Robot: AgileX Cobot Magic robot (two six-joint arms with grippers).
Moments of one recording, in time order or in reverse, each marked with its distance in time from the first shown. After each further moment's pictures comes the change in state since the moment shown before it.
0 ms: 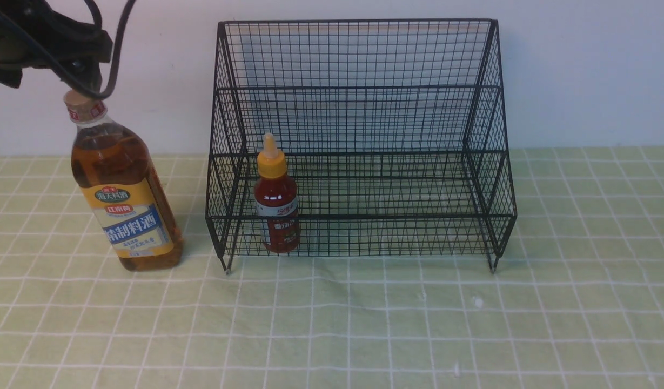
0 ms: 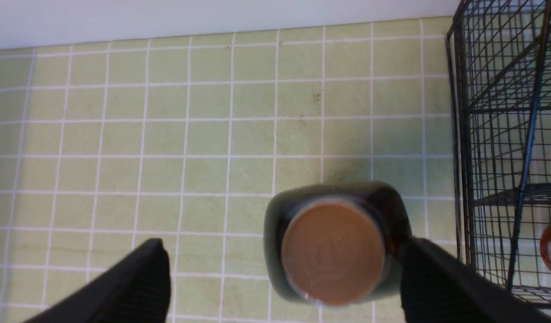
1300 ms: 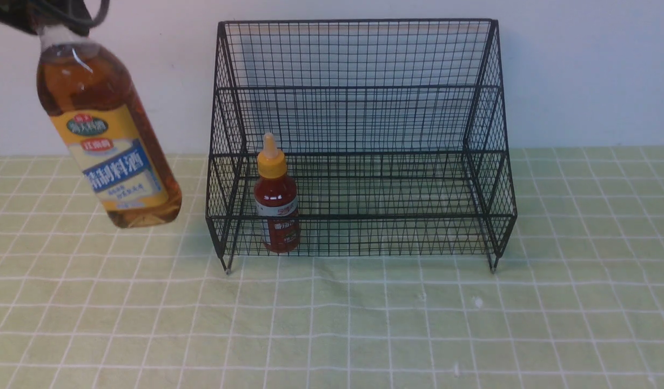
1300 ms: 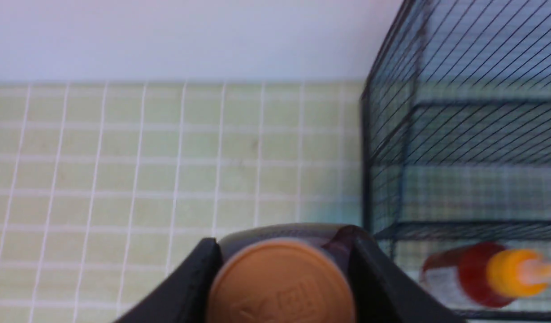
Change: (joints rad) right arm 0.000 0.000 0.000 -0.003 -0.038 0.021; left arm -0.004 -0.017 -0.291 -0.149 0.137 -0.021
